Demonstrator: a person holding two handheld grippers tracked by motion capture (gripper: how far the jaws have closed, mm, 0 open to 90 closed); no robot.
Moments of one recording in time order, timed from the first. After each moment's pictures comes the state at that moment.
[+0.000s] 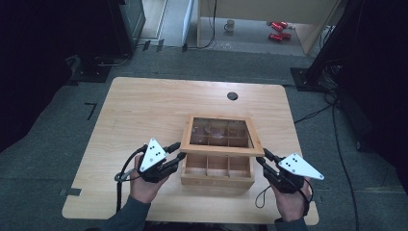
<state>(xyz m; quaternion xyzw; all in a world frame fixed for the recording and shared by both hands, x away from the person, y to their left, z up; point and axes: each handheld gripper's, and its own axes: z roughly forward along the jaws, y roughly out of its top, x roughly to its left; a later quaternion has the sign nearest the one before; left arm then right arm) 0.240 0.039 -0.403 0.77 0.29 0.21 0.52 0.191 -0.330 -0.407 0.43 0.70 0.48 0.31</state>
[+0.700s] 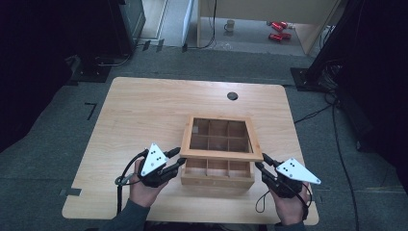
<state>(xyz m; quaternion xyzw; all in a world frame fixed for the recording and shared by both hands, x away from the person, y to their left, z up) 0.233 0.040 -0.413 0.78 0.29 0.20 0.51 0.184 -0.328 -0.418 0.43 0.71 0.47 0.30</state>
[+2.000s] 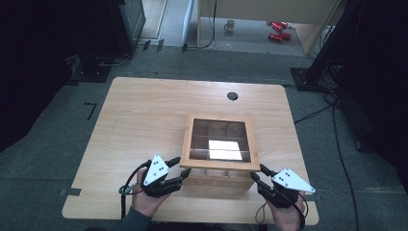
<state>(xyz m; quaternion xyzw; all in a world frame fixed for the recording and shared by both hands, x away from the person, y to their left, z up) 0.217 0.037 -0.440 0.79 0.30 0.17 0.51 0.168 -0.324 -0.443 0.45 0.72 0.46 0.27</state>
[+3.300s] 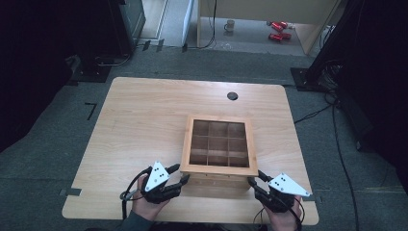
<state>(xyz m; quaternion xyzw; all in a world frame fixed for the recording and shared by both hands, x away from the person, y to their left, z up) 0.209 0.039 -0.462 0.80 0.31 0.16 0.49 0.162 -0.320 -0.463 0.45 0.73 0.45 0.25</state>
